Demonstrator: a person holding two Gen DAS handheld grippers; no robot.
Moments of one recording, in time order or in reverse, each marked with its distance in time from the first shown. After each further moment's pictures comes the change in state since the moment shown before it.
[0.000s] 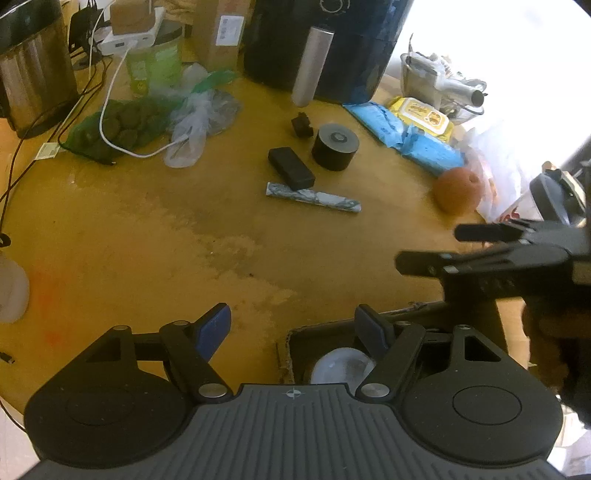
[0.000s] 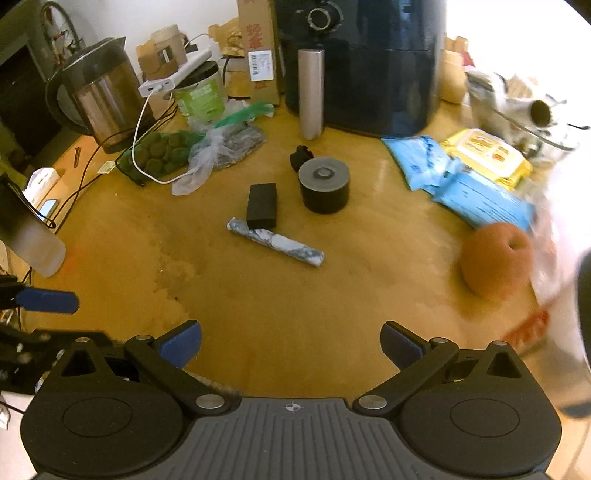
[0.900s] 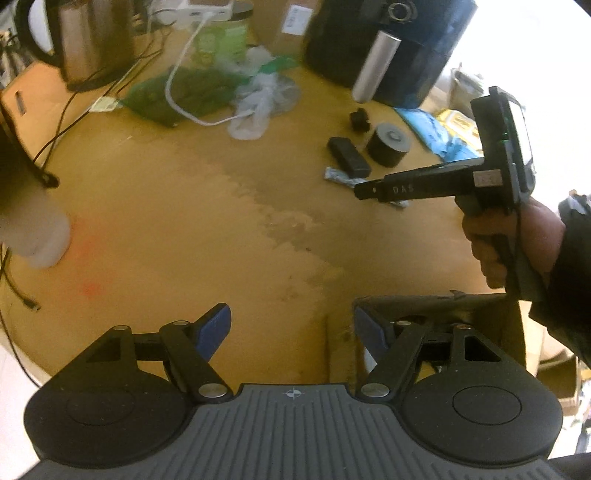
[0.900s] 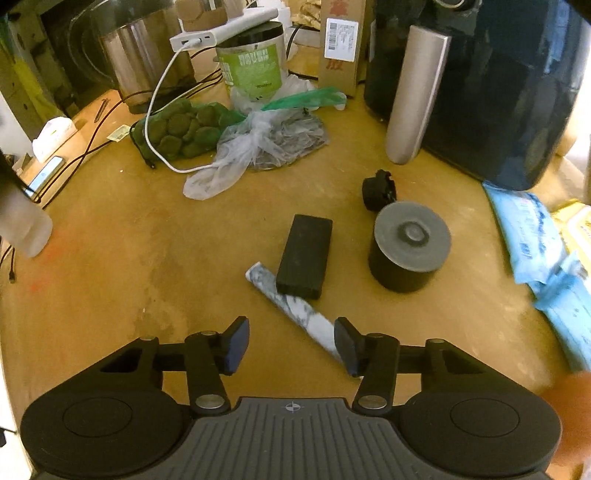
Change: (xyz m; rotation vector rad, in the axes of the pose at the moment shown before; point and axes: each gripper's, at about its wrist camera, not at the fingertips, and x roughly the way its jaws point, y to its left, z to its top) left arm -0.016 0.044 -0.022 -0.144 0.017 0.049; right arm 0.113 0.029 0.070 -0.222 0.060 0.092
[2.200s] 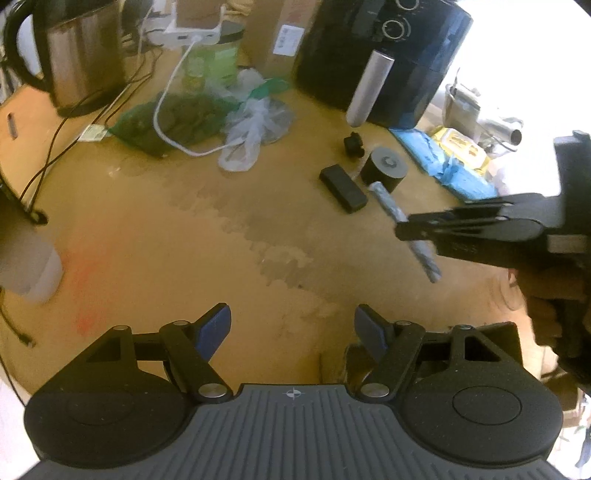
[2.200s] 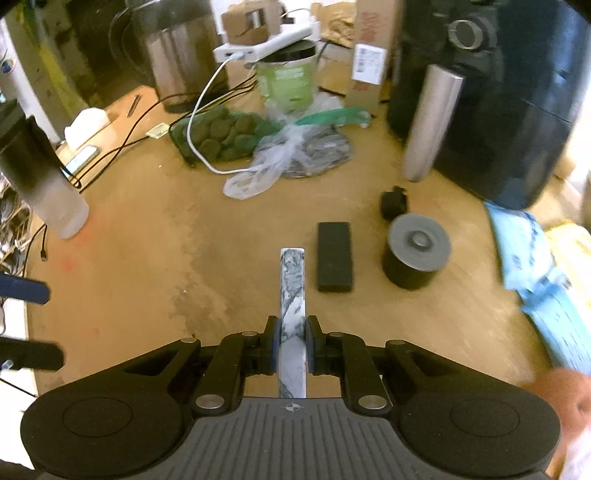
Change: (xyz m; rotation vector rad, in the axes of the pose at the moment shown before) left arm 0.009 -0.011 0.022 0.042 -0.065 -0.013; right arm -0.052 0.016 -0.015 -0.064 -0.035 0.021
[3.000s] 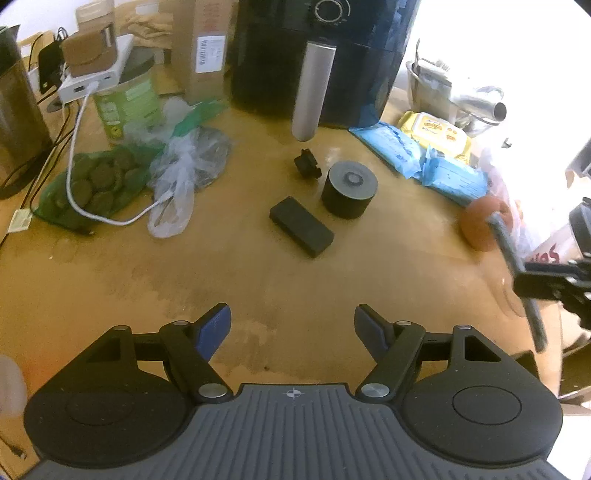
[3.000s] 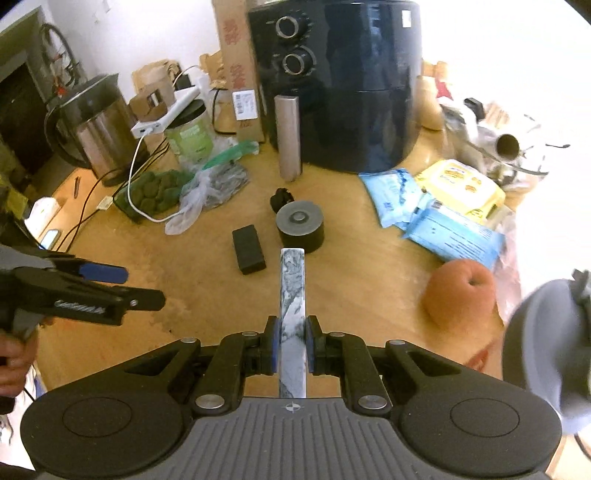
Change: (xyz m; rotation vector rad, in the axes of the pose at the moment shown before) left arm 0.060 -0.042 0.053 0.195 0.000 -0.022; right arm -0.105 -0.032 -0.060 0.316 -0.108 -0.138
